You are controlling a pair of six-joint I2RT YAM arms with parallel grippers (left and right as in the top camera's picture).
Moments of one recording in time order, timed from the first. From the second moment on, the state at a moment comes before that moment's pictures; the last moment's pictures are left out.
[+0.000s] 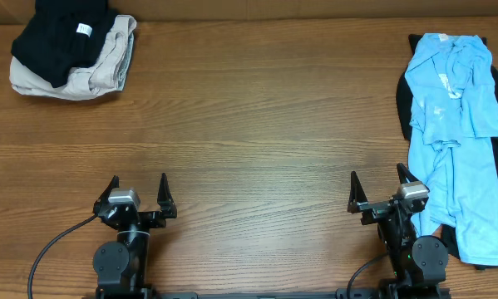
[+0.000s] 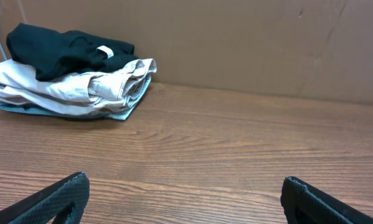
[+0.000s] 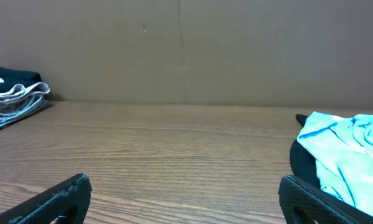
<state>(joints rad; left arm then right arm) 0.03 0.01 0.01 -0.08 0.02 -0.12 0.06 0.02 0.02 -0.02 -0.12 0.04</state>
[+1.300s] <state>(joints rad) 0.03 0.26 0.48 -0.26 0.15 -0.09 0.06 0.18 0.41 0.03 -0.28 0.04</state>
